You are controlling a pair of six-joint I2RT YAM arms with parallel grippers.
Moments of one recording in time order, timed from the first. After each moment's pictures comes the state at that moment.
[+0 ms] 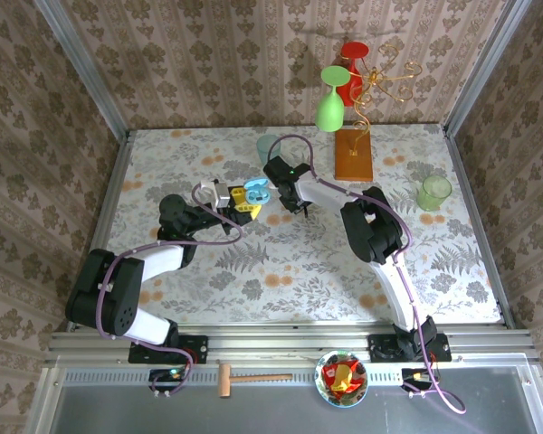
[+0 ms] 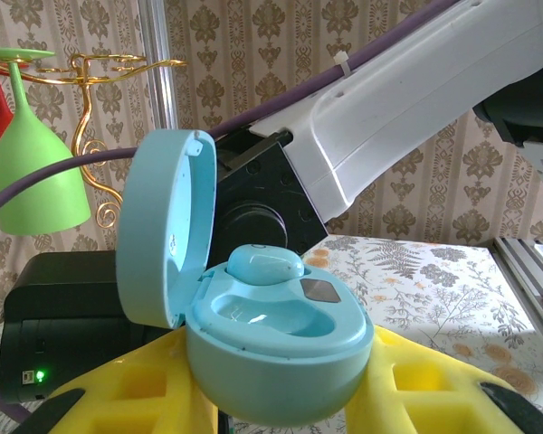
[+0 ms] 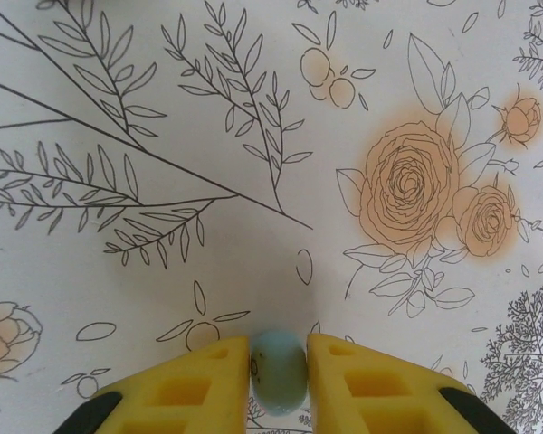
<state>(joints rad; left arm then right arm) -0.34 1.46 0.53 1.15 1.02 -0.15 0.59 2.33 1.87 -0.85 0.46 0.04</state>
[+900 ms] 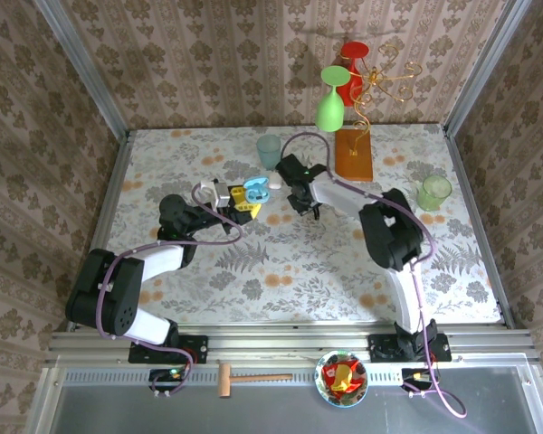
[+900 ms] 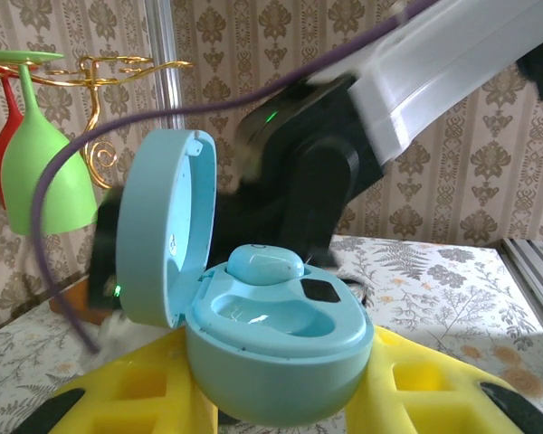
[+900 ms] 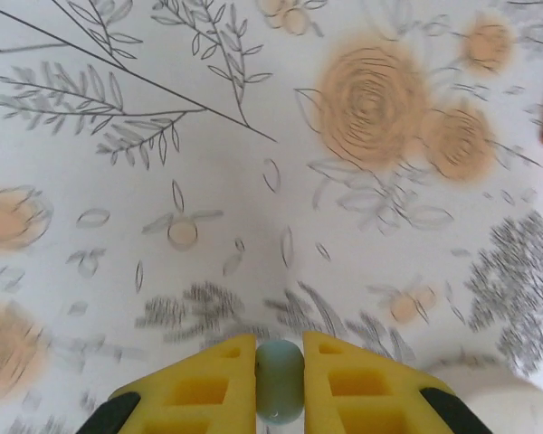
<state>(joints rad) -0.34 1.46 0.53 1.15 1.00 -0.14 0.55 2.10 1.63 -0.76 0.35 0.09</state>
